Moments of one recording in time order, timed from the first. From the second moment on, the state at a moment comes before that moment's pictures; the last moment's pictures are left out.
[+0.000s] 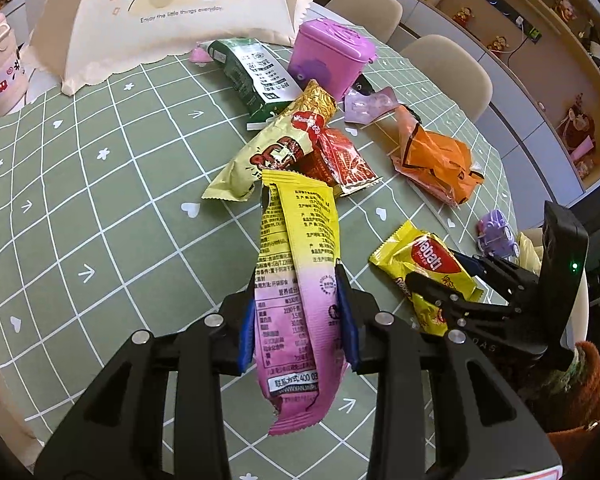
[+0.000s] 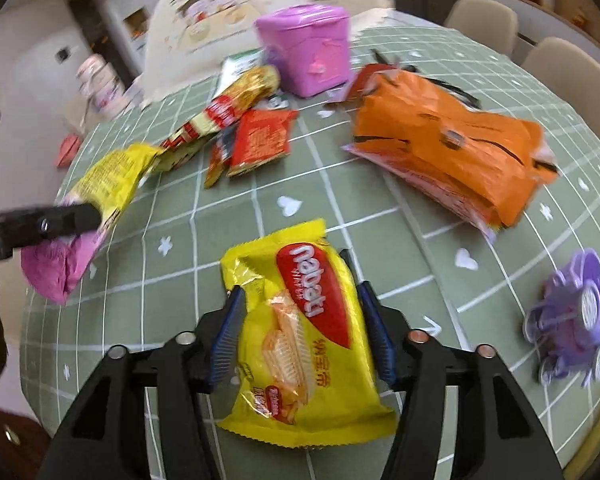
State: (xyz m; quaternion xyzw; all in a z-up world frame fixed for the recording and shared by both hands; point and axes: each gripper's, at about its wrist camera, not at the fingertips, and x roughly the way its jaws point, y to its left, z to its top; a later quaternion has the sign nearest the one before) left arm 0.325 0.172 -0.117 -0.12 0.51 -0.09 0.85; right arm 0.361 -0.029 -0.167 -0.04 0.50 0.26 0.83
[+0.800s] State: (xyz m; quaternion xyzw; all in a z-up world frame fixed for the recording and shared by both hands) left arm 0.336 0.067 -0.043 -0.07 0.43 -0.17 0.88; right arm 0.308 -0.146 -0.030 -0.02 0.38 0.15 0.91
